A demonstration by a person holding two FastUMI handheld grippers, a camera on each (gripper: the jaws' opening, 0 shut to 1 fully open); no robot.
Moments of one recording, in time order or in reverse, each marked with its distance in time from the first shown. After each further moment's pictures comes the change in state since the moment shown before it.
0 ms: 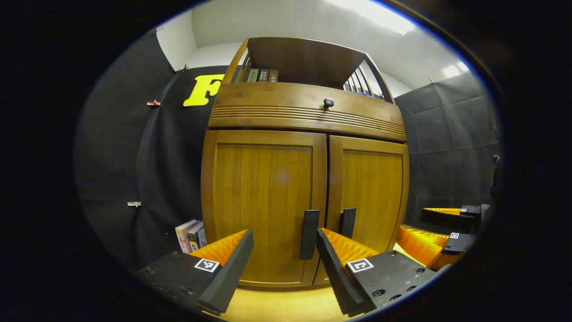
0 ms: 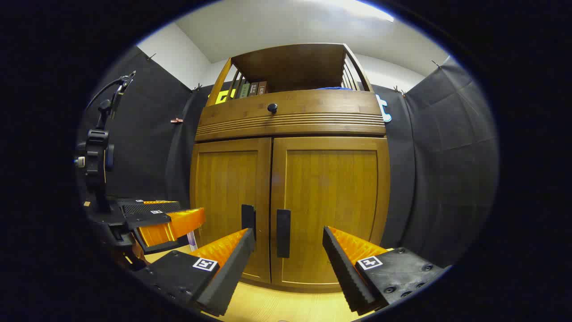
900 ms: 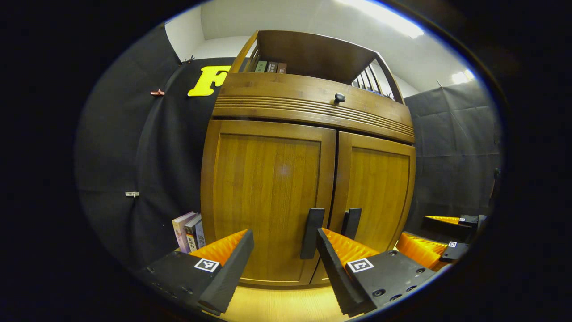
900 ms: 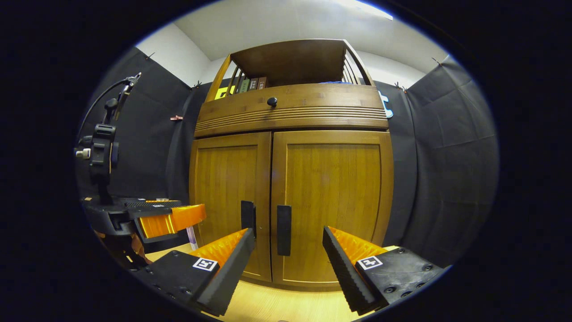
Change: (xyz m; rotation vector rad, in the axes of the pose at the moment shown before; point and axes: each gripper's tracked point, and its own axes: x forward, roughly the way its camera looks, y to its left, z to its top) left arm 0.009 0.003 -0.003 -0.062 0.038 0.003; right arm 0.011 0.003 -0.013 -0.007 0.021 0.004
